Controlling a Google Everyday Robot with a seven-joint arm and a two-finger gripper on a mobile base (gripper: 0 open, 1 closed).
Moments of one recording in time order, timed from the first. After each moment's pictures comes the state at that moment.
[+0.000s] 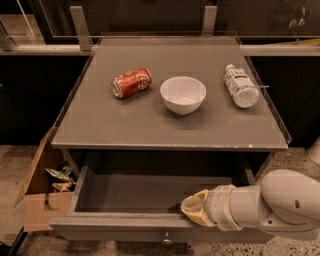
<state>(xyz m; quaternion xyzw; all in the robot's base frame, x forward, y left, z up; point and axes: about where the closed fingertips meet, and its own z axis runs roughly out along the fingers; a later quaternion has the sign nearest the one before) 0.384 -0.071 0.655 -0.50 0.78 0.22 0.31</state>
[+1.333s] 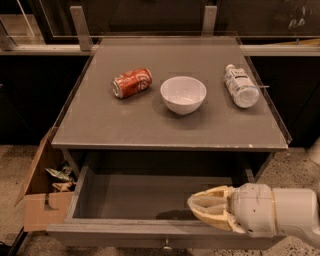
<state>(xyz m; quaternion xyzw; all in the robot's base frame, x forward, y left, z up) 0.346 -0.080 0.759 -0.50 0.66 0.34 0.44</state>
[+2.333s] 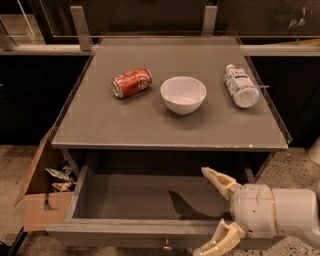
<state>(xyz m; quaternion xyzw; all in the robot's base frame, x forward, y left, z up) 0.344 -0.078 0.761 -0.51 0.66 0.35 0.44</state>
